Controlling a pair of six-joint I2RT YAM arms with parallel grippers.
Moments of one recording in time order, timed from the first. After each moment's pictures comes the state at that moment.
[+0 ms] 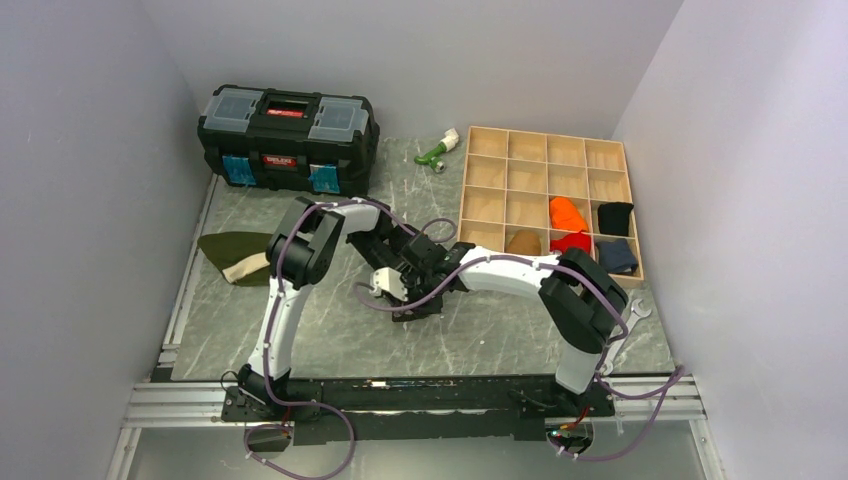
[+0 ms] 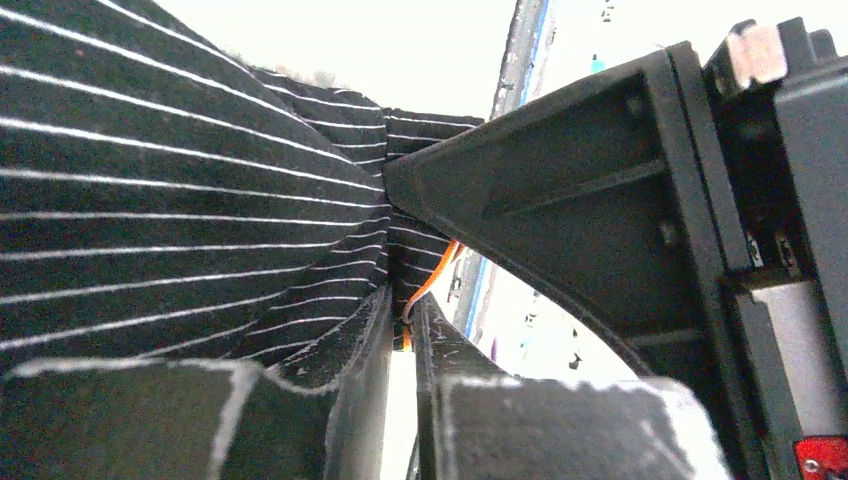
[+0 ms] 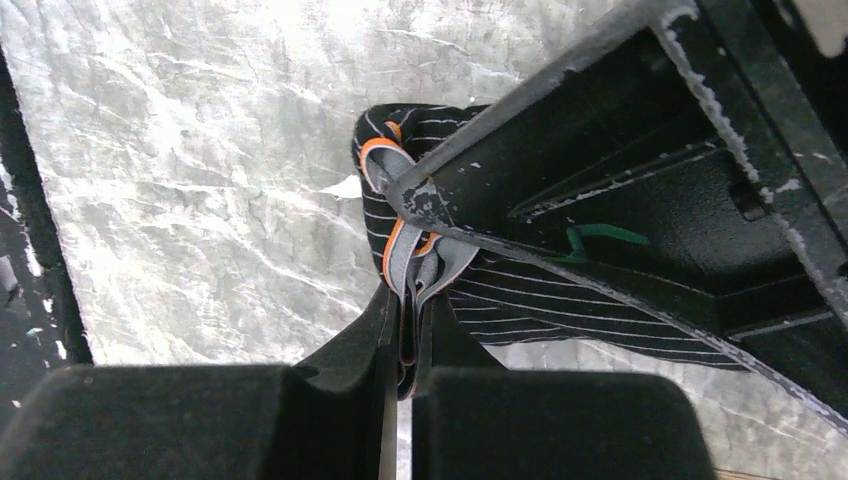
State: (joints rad) left arm -0.50 2.35 1.58 -1.33 1.07 0.74; right arm 0.93 1.76 1.10 -0.50 -0.32 -0.63
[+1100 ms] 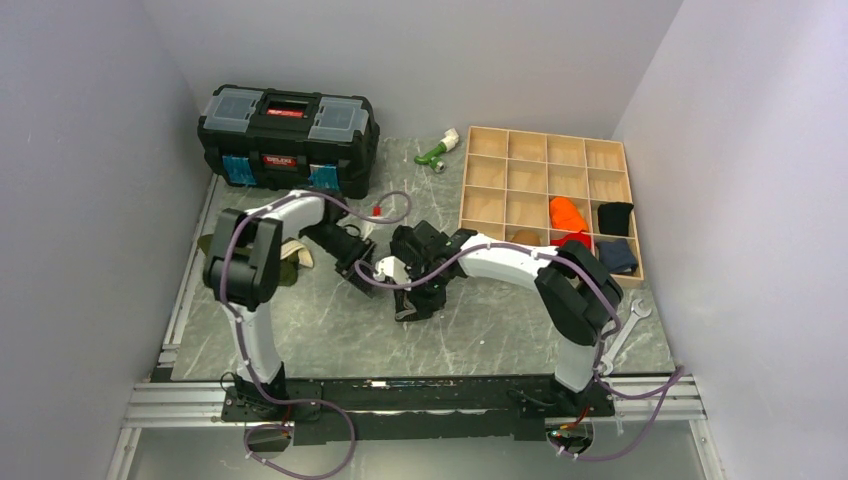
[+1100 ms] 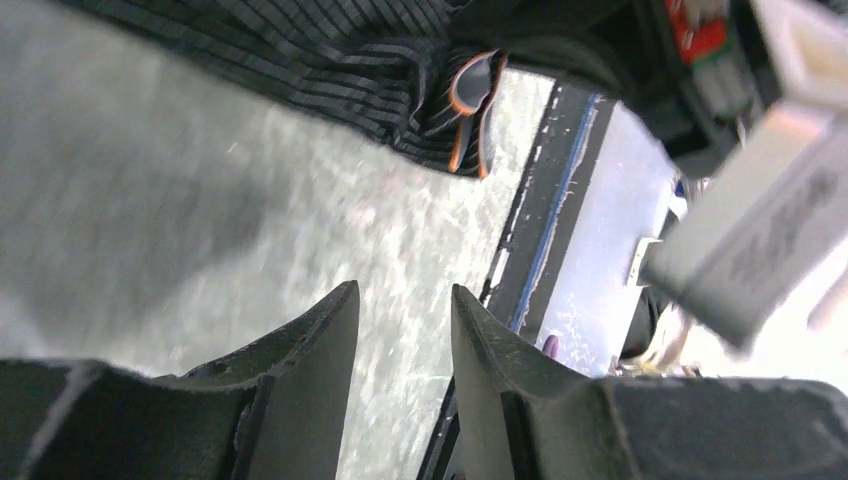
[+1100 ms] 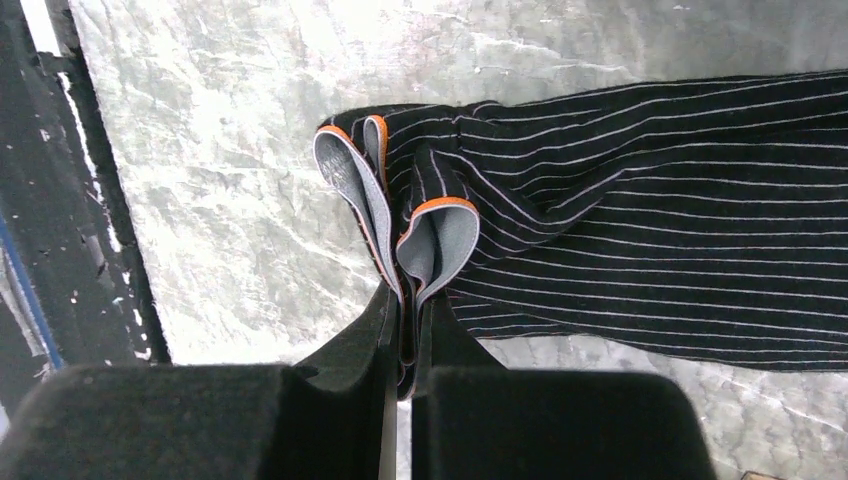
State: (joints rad) left arm -0.31 1.99 1.33 -1.16 0.94 0.69; right arm 0.85 1.80 1.16 -0.61 -0.44 -0.58
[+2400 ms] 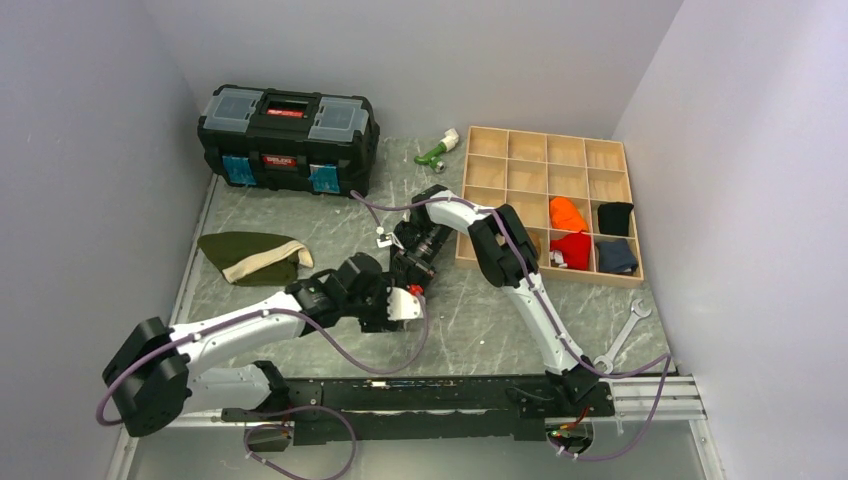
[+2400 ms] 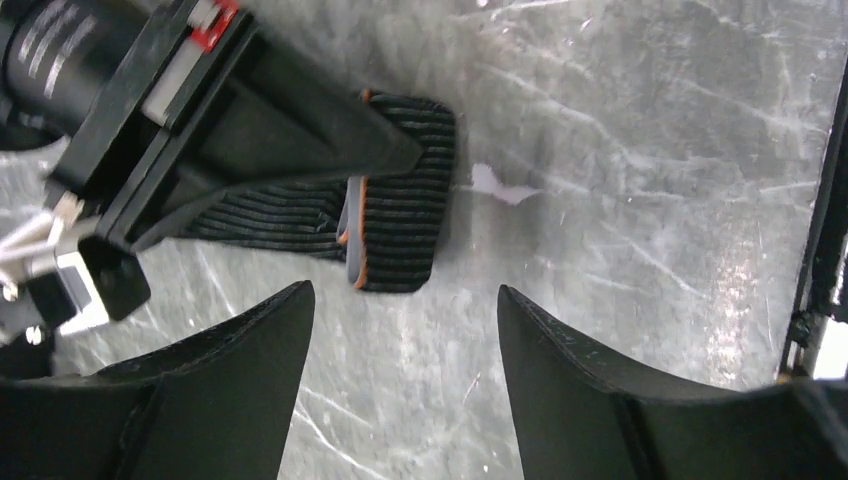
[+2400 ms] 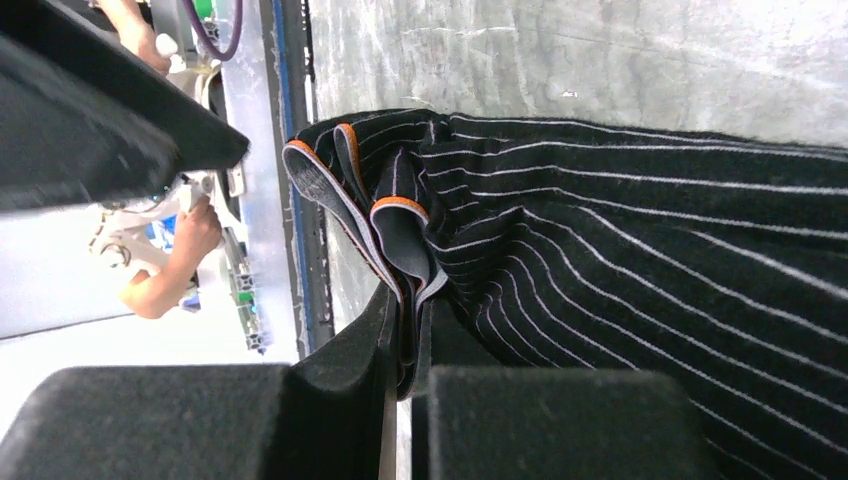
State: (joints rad) left arm -0.84 1.14 0.66 -0.31 0.21 0.70; right arm 0.63 2.58 2.03 -1.52 -1.06 -0.89
